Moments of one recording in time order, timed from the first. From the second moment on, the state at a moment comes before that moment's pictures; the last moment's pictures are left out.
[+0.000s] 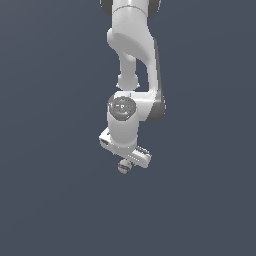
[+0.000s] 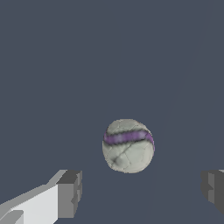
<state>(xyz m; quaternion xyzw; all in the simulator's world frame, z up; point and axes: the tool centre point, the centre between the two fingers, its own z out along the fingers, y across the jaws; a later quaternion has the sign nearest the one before) 0.063 -0.013 0.101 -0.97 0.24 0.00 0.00</state>
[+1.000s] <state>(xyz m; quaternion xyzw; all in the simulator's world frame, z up) 0.069 -0.016 0.060 -0.96 0.29 0.00 0.00</state>
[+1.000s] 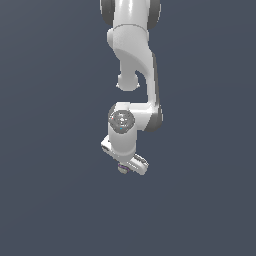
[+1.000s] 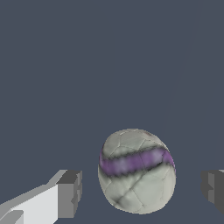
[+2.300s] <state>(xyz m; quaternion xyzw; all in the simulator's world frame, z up) 0.065 -0.015 0.040 -0.96 0.29 0.00 0.00</state>
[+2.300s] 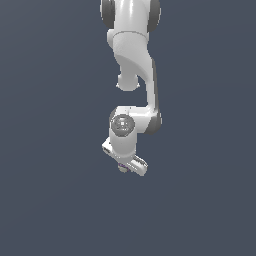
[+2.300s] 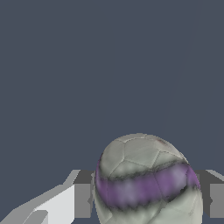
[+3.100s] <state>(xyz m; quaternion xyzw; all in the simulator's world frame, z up) 0.012 -0.004 0.104 -0.96 0.29 0.00 0.00</state>
